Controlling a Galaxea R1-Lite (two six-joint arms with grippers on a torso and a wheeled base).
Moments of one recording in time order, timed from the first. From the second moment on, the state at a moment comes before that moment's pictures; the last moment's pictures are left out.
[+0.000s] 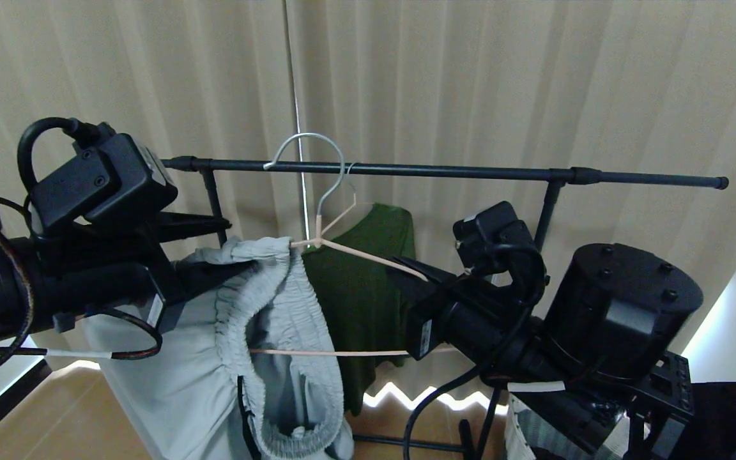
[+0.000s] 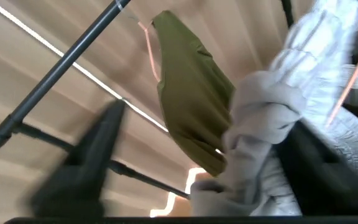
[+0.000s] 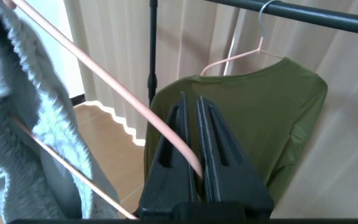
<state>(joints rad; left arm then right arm) -0.38 1.32 -0.84 -0.20 -0.24 0.64 0.91 1.80 -0.70 -1.10 -0.24 0.03</state>
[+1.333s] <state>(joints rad) -0.28 1.31 -0.70 -0.38 0.02 0.49 0.87 1.78 -0.69 -1.10 -0.24 -0.02</state>
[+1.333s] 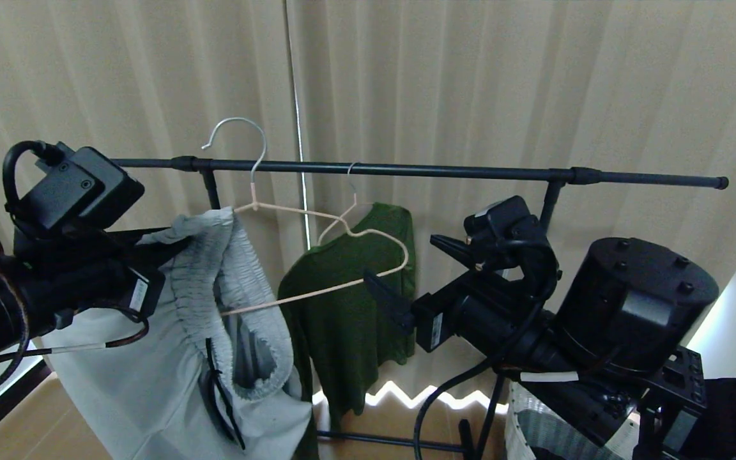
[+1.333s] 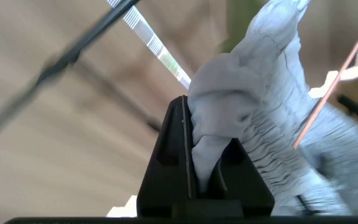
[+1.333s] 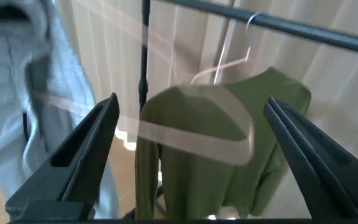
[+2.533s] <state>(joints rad) -0.46 1.28 -0.68 -0.60 0.01 0.26 0.95 1.95 -0.70 -1.10 -0.24 0.04</state>
